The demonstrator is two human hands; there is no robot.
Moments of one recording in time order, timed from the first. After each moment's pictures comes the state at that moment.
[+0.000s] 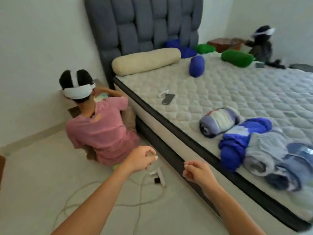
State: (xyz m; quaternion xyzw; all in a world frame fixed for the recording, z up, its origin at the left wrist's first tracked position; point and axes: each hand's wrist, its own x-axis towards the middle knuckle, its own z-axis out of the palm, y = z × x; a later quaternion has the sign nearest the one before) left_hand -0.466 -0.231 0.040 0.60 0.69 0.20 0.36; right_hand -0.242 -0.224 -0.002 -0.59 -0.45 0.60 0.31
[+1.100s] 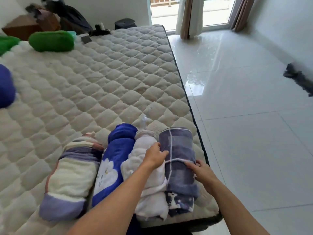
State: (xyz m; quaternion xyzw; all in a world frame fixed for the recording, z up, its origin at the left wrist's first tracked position) left_hand 0.130 0.105 -0.104 0.75 0.46 -0.06 0.47; right_hand 0.221 -0.058 -0.142 -0.74 -0.02 0.48 0.47
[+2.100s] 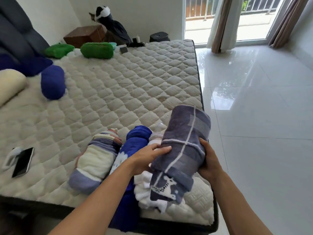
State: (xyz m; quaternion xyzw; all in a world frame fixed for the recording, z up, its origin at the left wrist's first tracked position) left_hand 0.077 0.084 0.013 0.57 0.44 -0.06 0.69; right_hand 0.252 -0.041 -0.045 -0.42 0.01 0.60 0.68
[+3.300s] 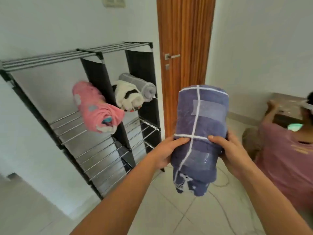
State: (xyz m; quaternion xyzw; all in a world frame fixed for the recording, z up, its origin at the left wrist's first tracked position) left_hand -0.503 -0.594 0.108 0.00 0.62 0.74 0.24; right_hand -0.477 -0.402 0.113 -0.02 -0.63 0.77 0.03
